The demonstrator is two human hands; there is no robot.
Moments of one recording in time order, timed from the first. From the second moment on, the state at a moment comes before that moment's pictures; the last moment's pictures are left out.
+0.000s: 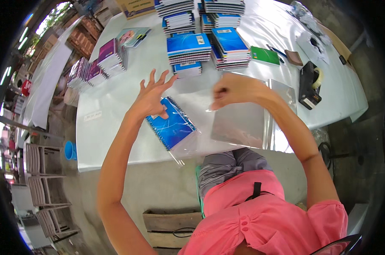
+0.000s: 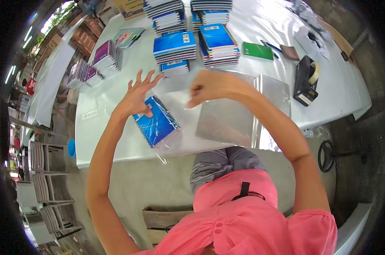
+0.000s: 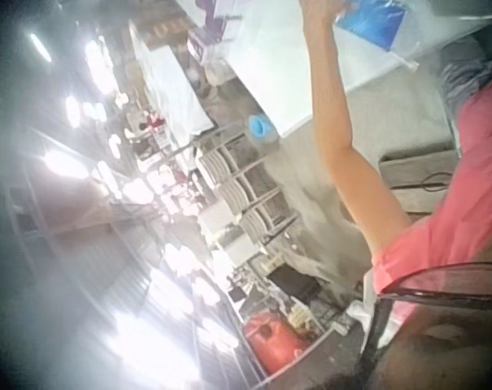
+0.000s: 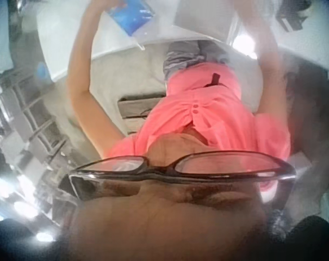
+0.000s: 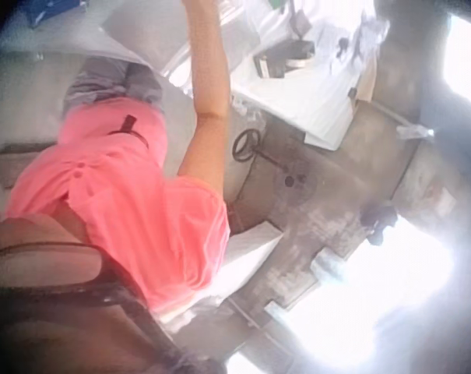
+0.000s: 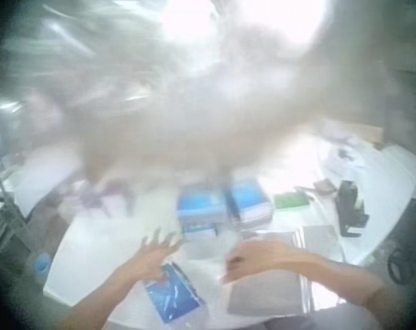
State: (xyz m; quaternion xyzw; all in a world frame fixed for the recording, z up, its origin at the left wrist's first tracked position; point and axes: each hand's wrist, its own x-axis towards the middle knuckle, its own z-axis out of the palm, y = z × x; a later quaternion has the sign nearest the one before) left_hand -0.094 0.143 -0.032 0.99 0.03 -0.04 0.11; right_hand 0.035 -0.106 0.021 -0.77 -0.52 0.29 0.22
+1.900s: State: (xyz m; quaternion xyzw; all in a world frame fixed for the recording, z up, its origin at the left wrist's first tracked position) left_hand -0.210 0.064 -0.050 0.64 0.09 0.41 0.65; right_hand -0.032 -0.059 -0.079 -0.54 -0.51 0.28 0.61
